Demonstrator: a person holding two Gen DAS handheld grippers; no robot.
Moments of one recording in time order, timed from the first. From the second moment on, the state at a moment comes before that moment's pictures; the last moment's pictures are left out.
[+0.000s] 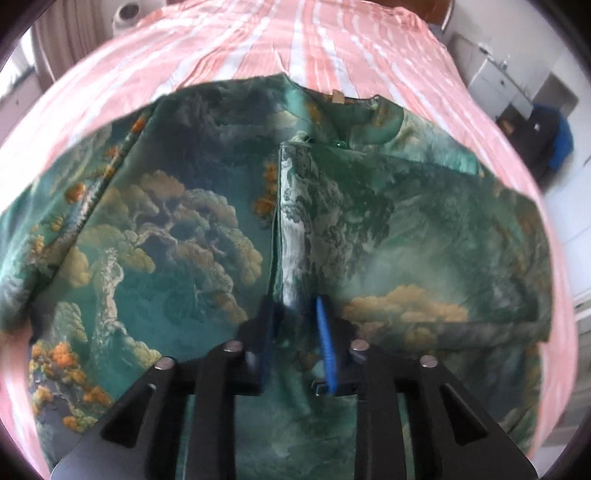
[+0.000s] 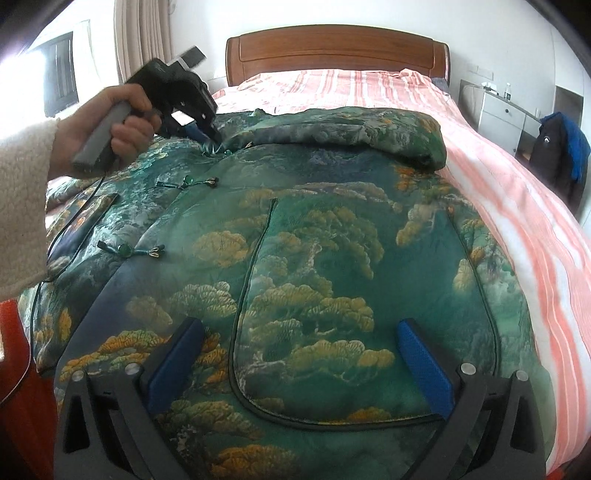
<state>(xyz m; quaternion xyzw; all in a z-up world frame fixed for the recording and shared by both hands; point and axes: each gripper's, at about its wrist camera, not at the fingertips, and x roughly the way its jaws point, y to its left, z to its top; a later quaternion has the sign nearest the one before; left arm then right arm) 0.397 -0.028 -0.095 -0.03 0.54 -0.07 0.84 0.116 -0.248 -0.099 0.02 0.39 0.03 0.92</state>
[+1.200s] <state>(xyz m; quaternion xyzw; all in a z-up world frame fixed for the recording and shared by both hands) 0.220 0.195 -0.032 -0.05 0.49 0.03 0.87 0.095 -0.243 -0.069 -0.01 0.34 0.00 0.94</state>
